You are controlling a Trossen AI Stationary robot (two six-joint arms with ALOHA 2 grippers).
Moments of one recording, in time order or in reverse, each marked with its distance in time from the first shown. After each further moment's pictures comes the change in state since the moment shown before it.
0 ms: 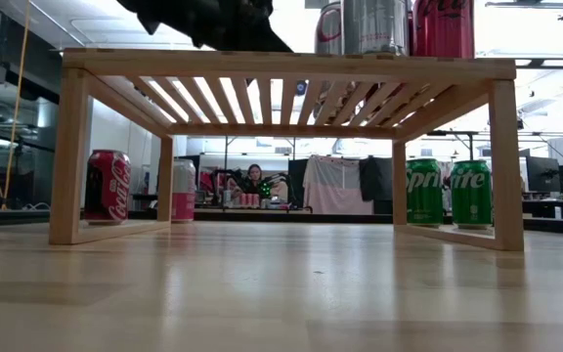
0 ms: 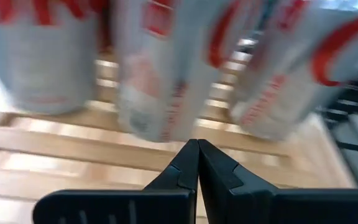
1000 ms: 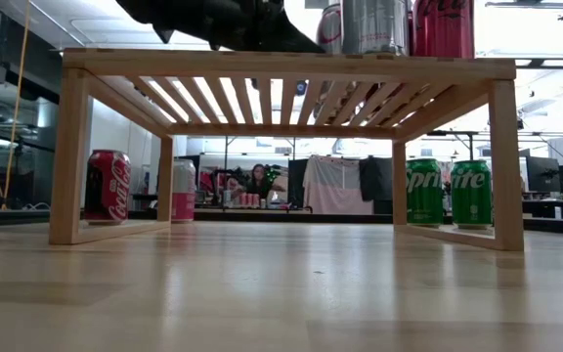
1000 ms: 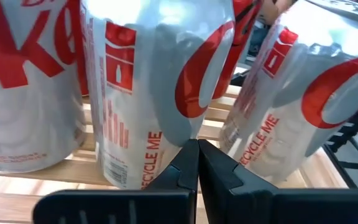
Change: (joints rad) left arm -0.007 0.072 0.000 0.204 -0.026 0.027; right arm 0.000 0.000 0.000 0.000 -0.002 0.000
